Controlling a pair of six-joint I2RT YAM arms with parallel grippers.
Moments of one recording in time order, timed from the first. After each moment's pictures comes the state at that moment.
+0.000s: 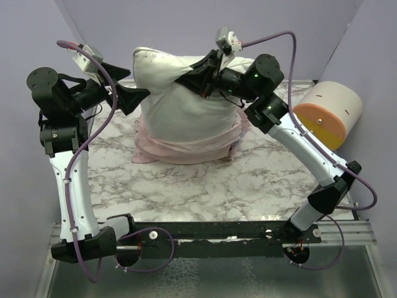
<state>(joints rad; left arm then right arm) 0.19 1.15 1.61 -0.31 1.10 -0.15 0.72 1.61 1.82 0.19 -0.58 0.21</state>
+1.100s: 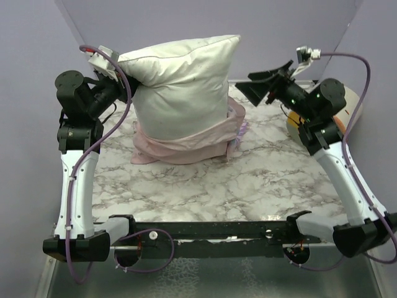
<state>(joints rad) 0.01 1.14 1.48 -0.31 0.61 -0.06 0.33 1.24 1.39 0.17 -0.59 0.57</state>
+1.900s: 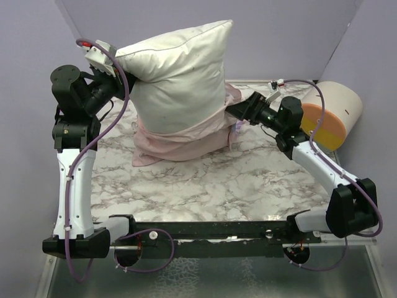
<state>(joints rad) 0.01 1.17 1.60 -0.41 0.53 -0.04 0.29 1.33 0.93 0.31 -0.52 0.78</state>
